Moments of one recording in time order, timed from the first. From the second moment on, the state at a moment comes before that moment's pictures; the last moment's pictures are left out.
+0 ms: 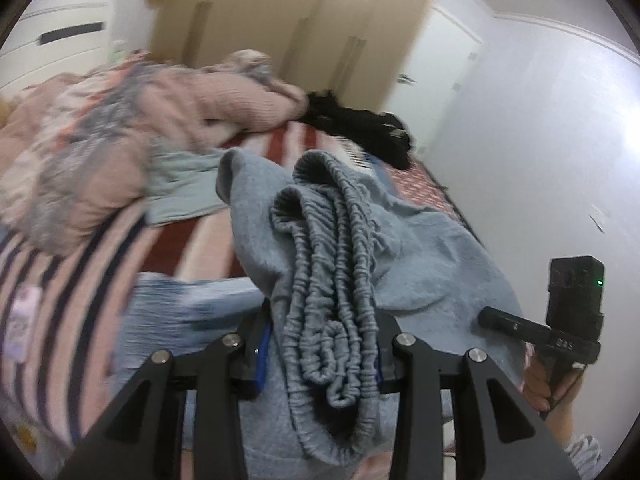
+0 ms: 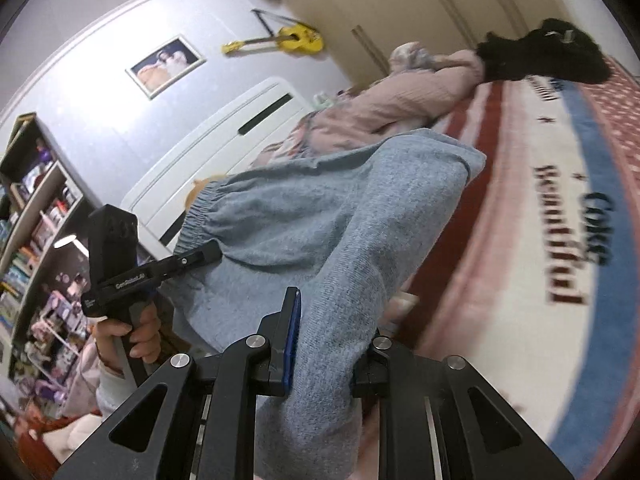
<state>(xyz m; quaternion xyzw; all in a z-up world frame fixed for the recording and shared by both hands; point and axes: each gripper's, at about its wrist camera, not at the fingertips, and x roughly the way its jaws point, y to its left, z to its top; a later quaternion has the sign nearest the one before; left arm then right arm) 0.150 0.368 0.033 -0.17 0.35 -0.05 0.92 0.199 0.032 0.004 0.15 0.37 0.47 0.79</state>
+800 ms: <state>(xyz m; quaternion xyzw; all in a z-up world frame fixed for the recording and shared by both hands) 0.170 0.482 -0.067 -0.24 0.42 0.00 0.87 0.221 0.155 -0.080 0.12 0.45 0.48 0.74</state>
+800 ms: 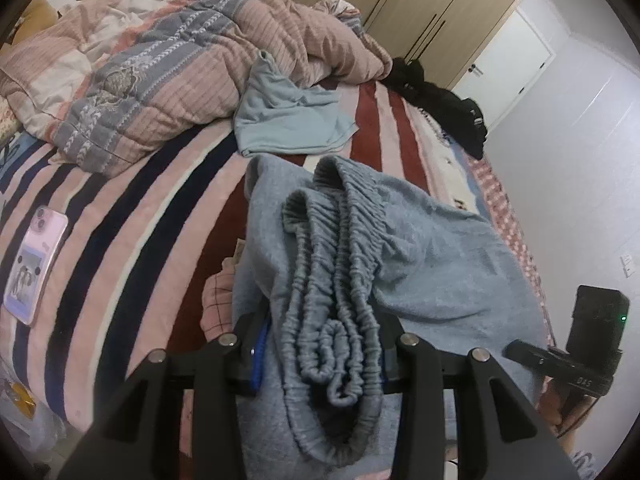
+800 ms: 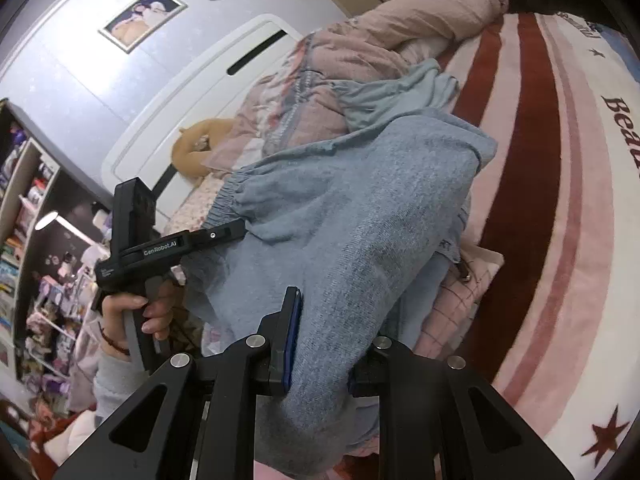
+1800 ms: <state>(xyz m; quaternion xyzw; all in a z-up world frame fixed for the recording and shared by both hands) 0.145 0.456 -0.057 -0.15 0.43 0.12 0.88 0.203 0.142 -0.072 0.07 0.44 0.46 0.76</state>
